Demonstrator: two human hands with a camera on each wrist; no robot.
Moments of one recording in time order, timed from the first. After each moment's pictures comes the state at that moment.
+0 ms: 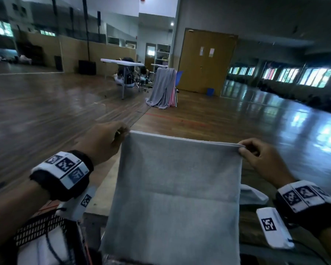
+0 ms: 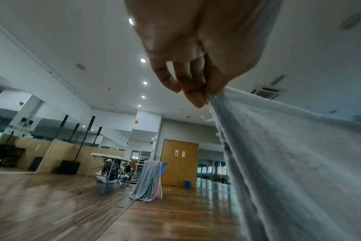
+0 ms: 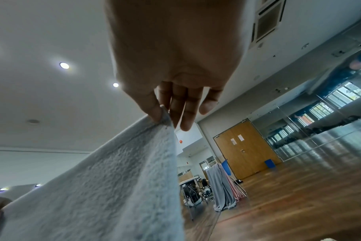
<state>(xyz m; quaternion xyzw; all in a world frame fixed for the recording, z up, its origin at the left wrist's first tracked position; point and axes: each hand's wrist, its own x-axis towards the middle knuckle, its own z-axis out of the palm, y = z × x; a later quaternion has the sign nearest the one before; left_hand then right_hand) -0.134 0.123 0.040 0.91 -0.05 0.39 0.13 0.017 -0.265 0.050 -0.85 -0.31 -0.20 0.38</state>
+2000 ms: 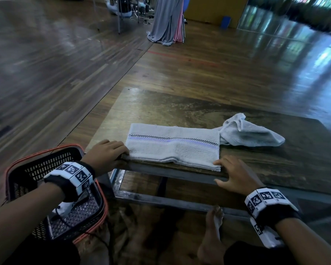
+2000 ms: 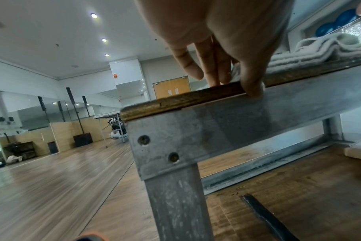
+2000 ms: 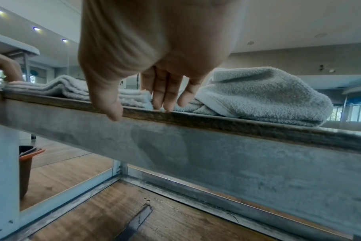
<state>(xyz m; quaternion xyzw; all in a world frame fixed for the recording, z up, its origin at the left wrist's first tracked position) -0.150 0.128 -0.175 0.98 -0.12 0.14 0.03 -0.008 -0.272 -0.170 -0.91 -0.40 0.00 0.07</state>
